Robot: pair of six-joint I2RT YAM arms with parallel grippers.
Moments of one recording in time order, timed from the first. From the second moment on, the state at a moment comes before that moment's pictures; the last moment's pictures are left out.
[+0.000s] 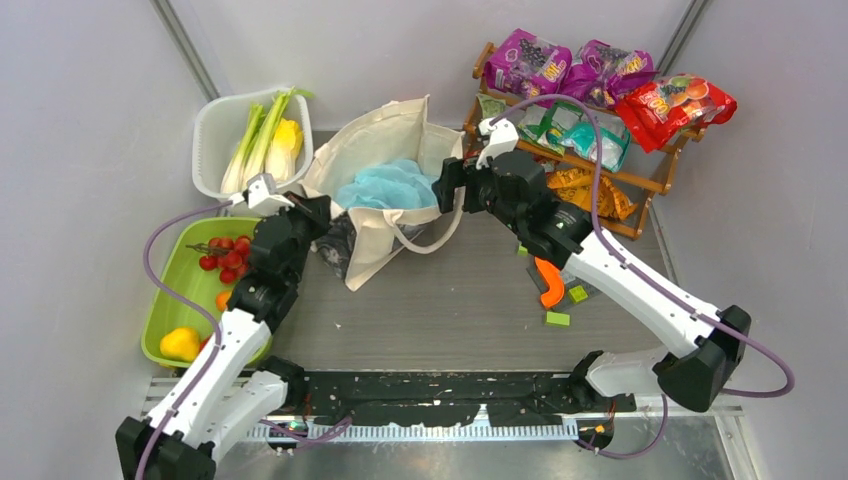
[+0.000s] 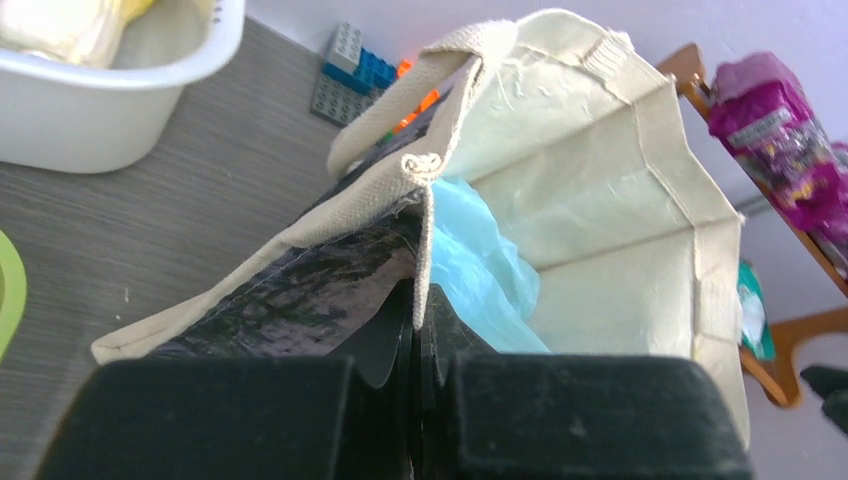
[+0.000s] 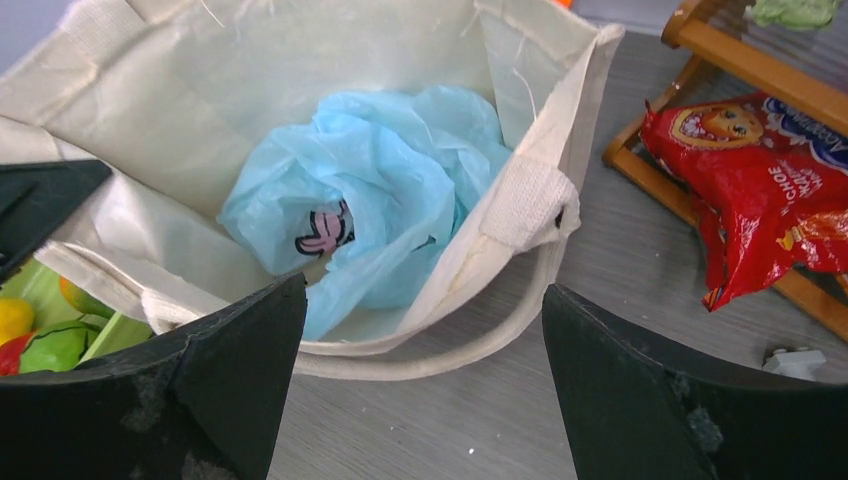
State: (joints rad) left arm -0.36 0.79 0.68 0.01 -0.29 -0.68; right arm 0.76 1.28 1.32 -0.31 0.23 0.31
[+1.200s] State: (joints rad) left arm -0.01 0.73 0.92 -0.14 -0.10 -0.33; right arm 0.40 0.99 1.07 -0.29 0.37 0.25
